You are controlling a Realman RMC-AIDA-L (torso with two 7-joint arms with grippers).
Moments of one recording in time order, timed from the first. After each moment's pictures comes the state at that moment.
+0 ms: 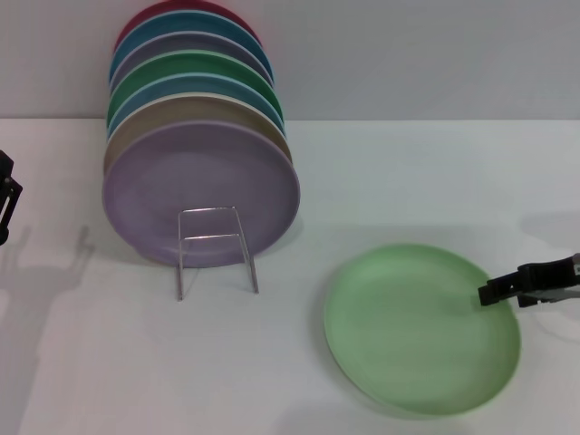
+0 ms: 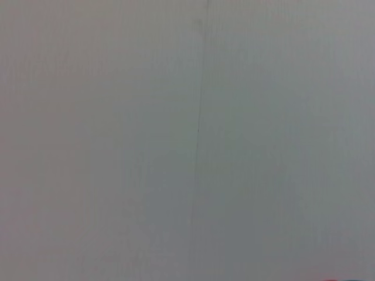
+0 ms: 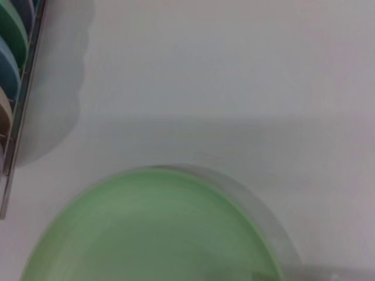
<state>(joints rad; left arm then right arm) -0.28 -2.07 -0.75 -0.24 2.17 1.50 -0.15 0.46 2.04 2.10 1.19 -2.50 1.48 -0.39</state>
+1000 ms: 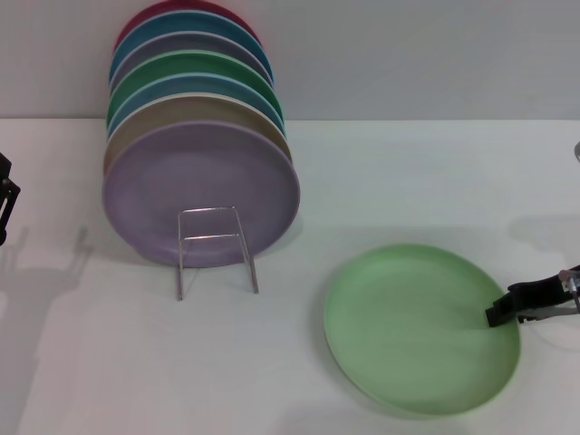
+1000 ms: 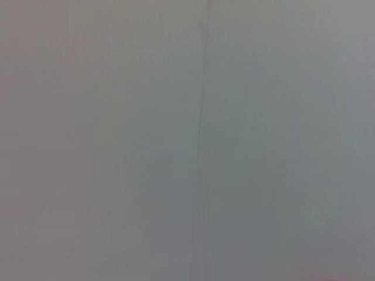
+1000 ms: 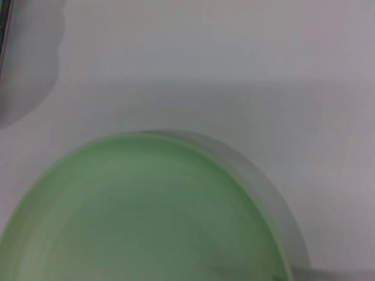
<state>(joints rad) -0.27 -2.07 -0.75 -0.23 2.18 1.50 -0.15 0.51 2.04 2.10 1.08 -2.56 1.47 -0.40</state>
